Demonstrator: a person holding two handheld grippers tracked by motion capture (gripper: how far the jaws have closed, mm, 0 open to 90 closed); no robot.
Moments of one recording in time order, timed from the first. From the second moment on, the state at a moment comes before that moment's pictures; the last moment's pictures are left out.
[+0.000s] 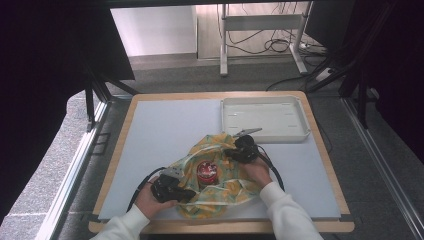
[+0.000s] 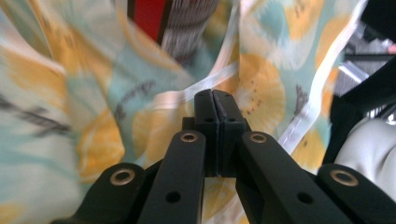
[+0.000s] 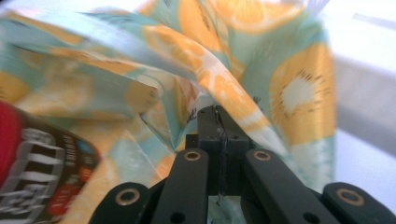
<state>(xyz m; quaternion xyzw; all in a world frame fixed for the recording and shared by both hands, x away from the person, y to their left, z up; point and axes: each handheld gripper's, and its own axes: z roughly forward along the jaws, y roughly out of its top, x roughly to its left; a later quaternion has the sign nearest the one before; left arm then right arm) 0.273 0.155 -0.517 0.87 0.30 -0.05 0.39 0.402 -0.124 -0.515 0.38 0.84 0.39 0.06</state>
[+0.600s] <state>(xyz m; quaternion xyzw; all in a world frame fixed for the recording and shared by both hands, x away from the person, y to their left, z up) 0.270 0.180 -0.485 0.82 0.33 0.02 0.48 0.365 -0.139 -0.475 0.33 0.84 0.42 0.08</state>
